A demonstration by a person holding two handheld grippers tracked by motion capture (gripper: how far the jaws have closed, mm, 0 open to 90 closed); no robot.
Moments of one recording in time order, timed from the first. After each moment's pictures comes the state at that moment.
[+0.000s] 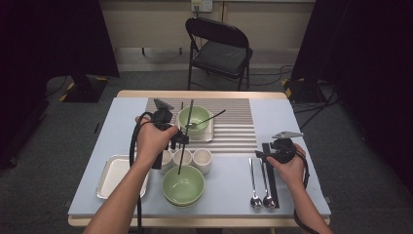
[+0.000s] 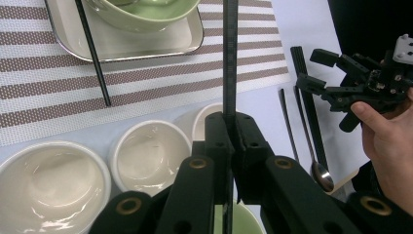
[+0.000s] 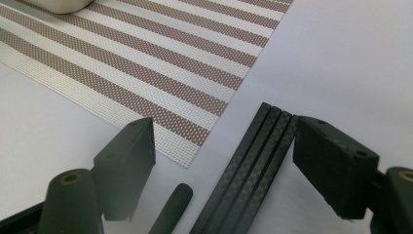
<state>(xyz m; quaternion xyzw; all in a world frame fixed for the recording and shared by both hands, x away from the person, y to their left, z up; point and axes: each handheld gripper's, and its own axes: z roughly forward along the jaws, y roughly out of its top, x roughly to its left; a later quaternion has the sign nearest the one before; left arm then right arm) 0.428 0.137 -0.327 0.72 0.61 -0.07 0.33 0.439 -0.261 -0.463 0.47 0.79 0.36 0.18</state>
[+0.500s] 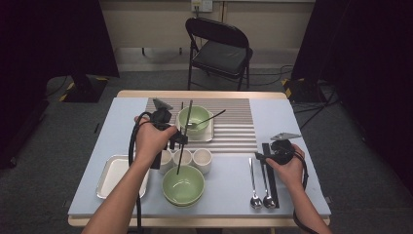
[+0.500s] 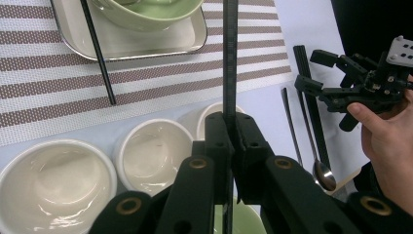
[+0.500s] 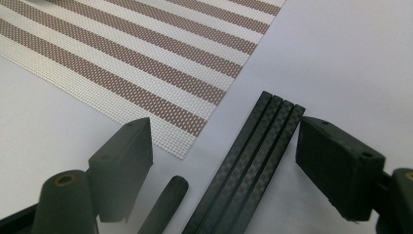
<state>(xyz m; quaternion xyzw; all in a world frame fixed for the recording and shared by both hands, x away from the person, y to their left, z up) 0.428 0.140 -0.327 0.72 0.61 -0.07 0.32 0.439 -0.259 -0.469 0.47 0.80 0.34 0.18</state>
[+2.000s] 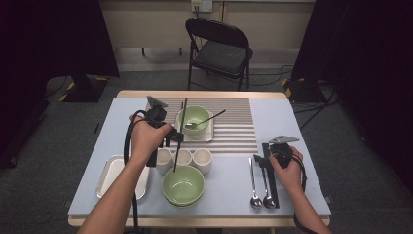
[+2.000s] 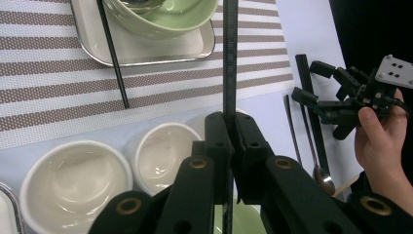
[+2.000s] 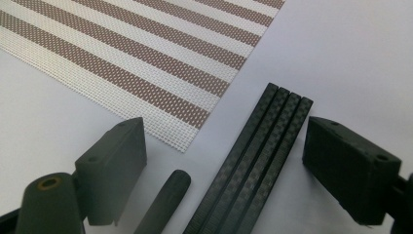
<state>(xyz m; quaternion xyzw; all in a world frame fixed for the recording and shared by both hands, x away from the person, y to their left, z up) 0.433 0.154 -0.324 0.71 0.62 -0.08 0.34 0.434 -0.255 -0.479 0.46 0.80 0.34 0.20</state>
